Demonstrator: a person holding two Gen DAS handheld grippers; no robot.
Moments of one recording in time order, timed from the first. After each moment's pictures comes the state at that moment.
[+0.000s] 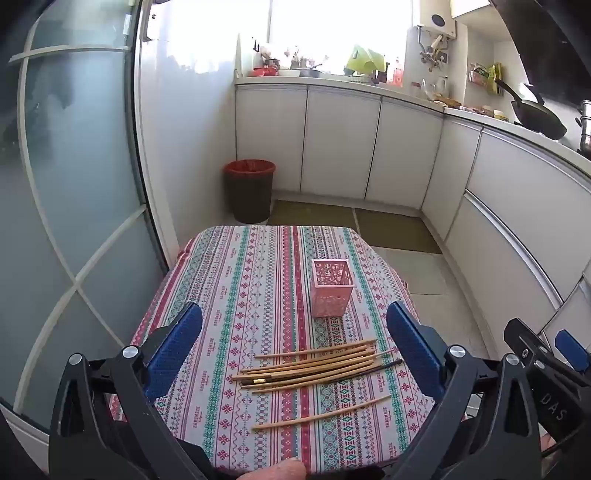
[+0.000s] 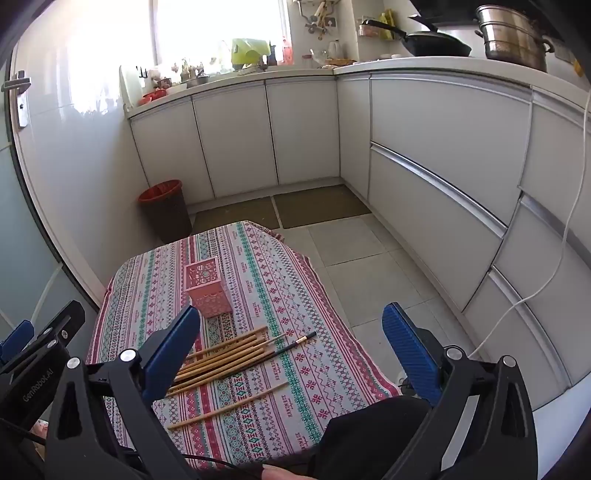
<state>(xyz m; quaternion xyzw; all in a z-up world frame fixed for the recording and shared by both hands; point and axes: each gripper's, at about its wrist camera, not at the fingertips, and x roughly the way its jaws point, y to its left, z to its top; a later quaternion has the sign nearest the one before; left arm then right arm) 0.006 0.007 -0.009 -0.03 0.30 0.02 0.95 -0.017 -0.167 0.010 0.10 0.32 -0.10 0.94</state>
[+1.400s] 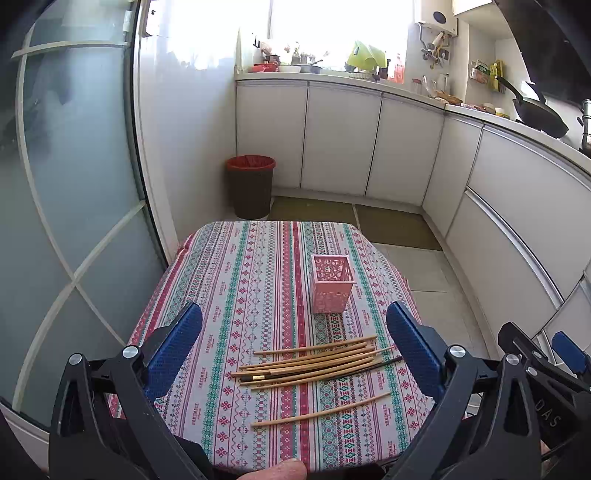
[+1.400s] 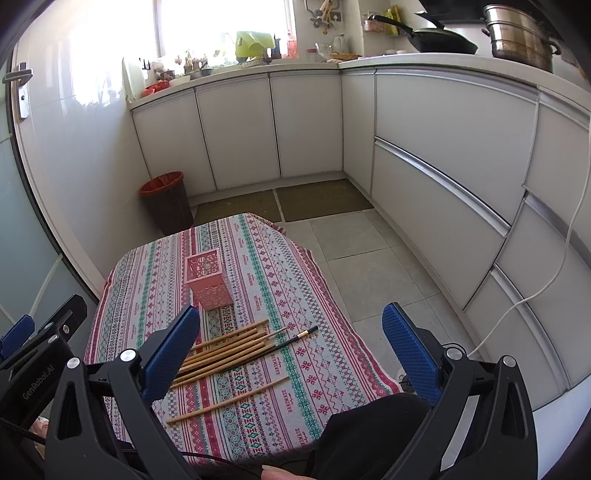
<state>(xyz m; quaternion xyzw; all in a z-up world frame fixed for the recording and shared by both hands) 0.009 0.004 -0.012 -0.03 0.31 0.02 0.95 -0.017 -0.157 0.002 0.09 0.32 -0.09 0.94</state>
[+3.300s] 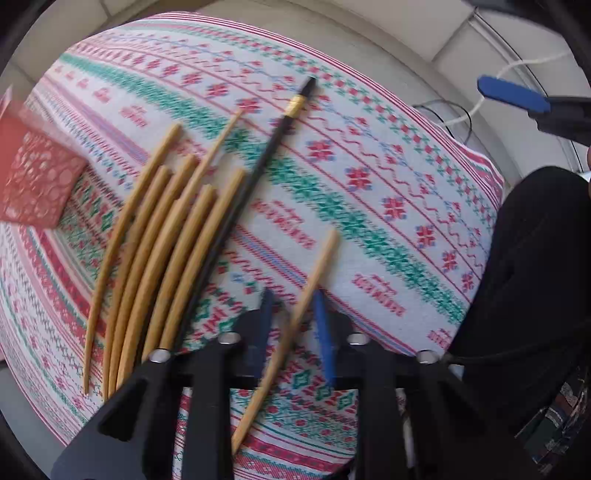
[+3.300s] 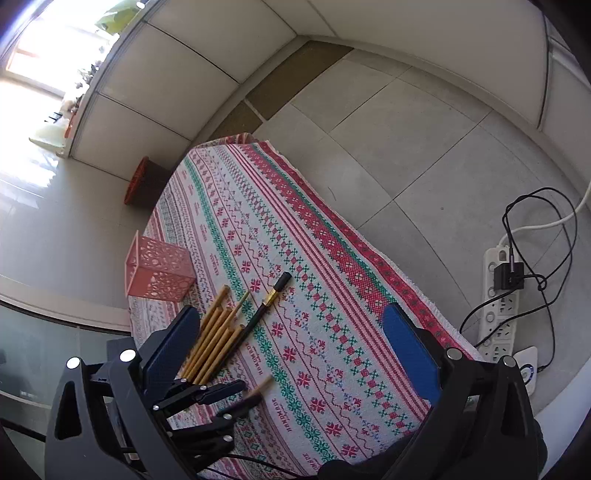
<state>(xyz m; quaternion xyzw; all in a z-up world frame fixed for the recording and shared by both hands) 0.136 -0.115 -0.258 0.25 0.63 -0.33 0.66 0.097 -0.317 -0.195 0.40 0.47 -0.02 0.79</state>
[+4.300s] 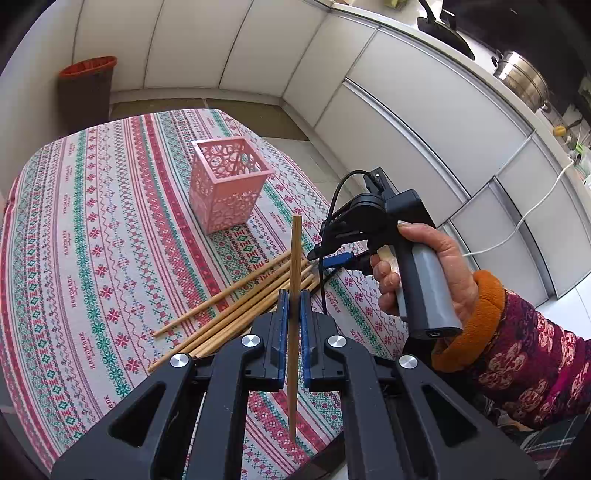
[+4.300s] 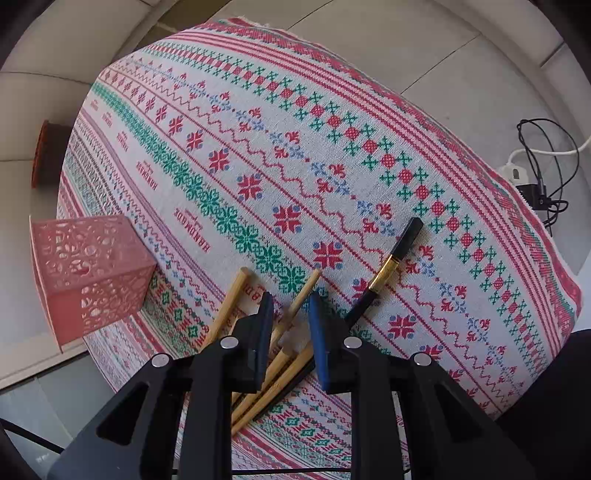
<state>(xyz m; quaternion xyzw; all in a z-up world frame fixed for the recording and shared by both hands) 0.121 0.075 -0.119 -0.06 0.47 -0.33 0.82 0.225 -0.204 -0.260 0.39 0.64 -0.14 0.64</state>
